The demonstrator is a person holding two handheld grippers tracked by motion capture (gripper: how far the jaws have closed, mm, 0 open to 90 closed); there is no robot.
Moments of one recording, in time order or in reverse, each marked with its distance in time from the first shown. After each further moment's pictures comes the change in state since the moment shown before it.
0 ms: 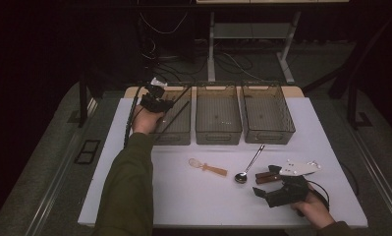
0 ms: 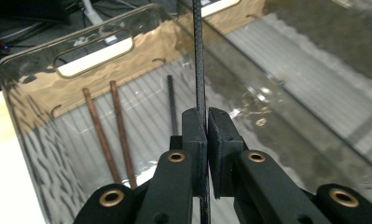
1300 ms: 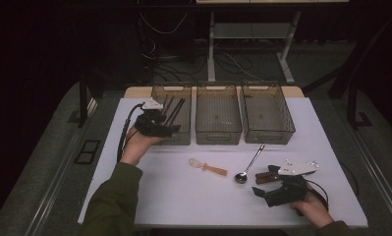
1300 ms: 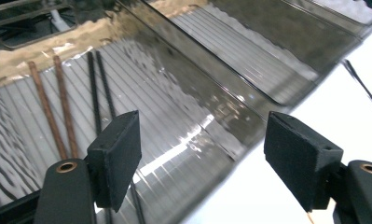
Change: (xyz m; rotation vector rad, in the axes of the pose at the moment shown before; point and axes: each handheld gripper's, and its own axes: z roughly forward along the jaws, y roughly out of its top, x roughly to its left) left arm -0.052 -0.054 -0.051 -0.078 -0.126 0.029; right arm -0.001 0.000 0.003 0.012 -0.004 0.003
